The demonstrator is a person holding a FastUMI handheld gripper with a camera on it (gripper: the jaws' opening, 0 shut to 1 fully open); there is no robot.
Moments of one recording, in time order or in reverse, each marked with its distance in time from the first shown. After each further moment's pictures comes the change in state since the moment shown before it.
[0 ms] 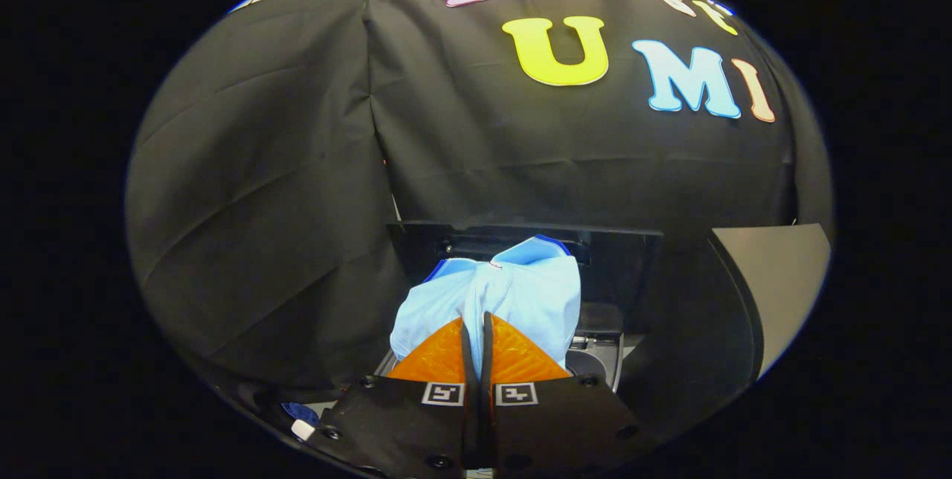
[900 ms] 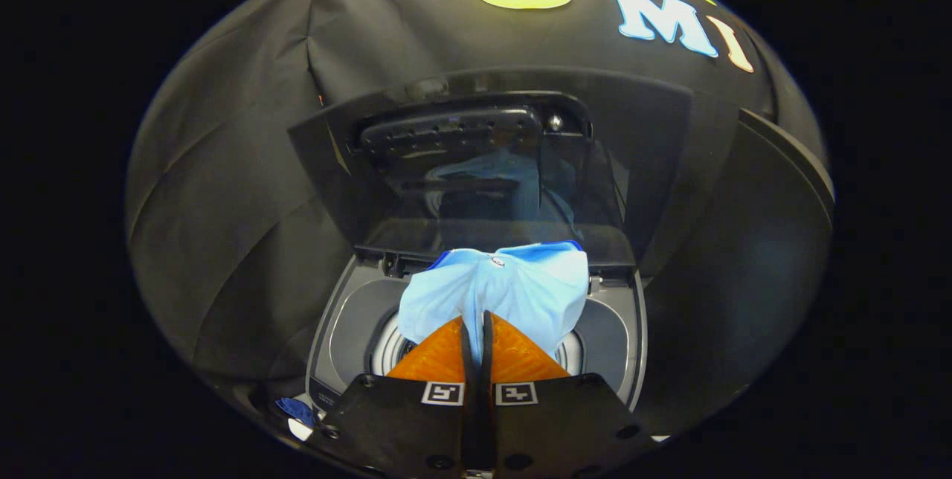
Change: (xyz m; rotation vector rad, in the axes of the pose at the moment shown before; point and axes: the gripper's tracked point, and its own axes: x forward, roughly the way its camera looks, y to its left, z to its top) arm 0.079 -0.032 -0.099 0.085 0.222 -0.144
